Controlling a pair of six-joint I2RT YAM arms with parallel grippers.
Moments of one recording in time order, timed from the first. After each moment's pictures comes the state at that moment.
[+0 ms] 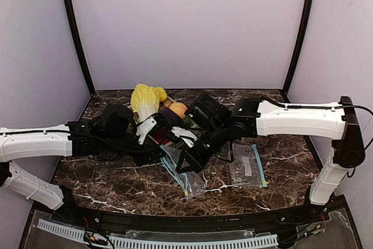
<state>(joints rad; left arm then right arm) -0.91 1.22 0.82 -0.27 0.19 -0.11 1.14 1.71 1.44 -0.69 -0.41 0.21</state>
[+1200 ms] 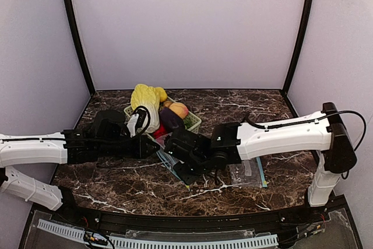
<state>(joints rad) -0.91 1.15 0.70 -0.12 0.05 -0.71 1.32 1.82 1.45 -0.73 0.29 0.44</state>
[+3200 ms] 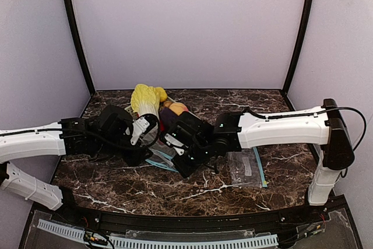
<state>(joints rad) -0.96 1.17 0.87 -0.53 -0.17 -0.09 1.24 1.83 1.48 -0.67 0.05 0.32</state>
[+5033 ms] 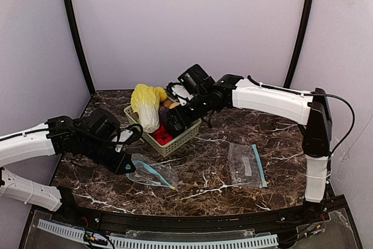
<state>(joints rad) -0.89 1.06 0.86 -0.84 0.15 -0.43 0.95 1.97 1.81 -0.68 0.02 0.18</state>
